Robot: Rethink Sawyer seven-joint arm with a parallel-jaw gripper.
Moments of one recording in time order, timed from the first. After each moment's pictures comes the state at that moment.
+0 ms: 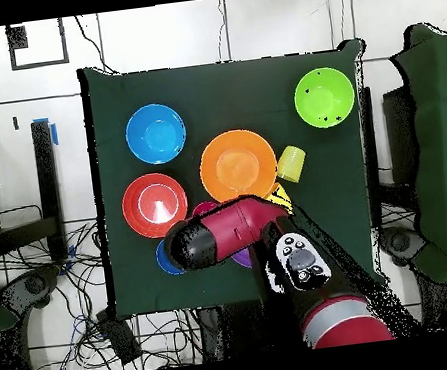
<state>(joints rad) -0.36 -0.75 0.31 1.97 -0.49 0.57 0.75</state>
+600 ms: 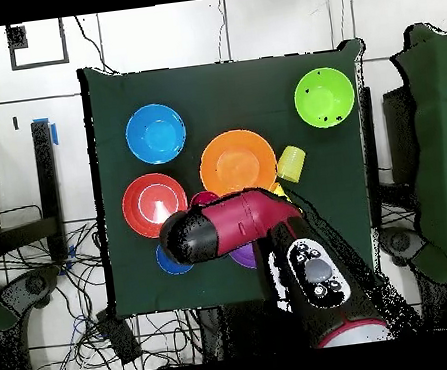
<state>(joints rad) -0.40 -0.85 0.35 1.97 -0.41 0.63 0.75</state>
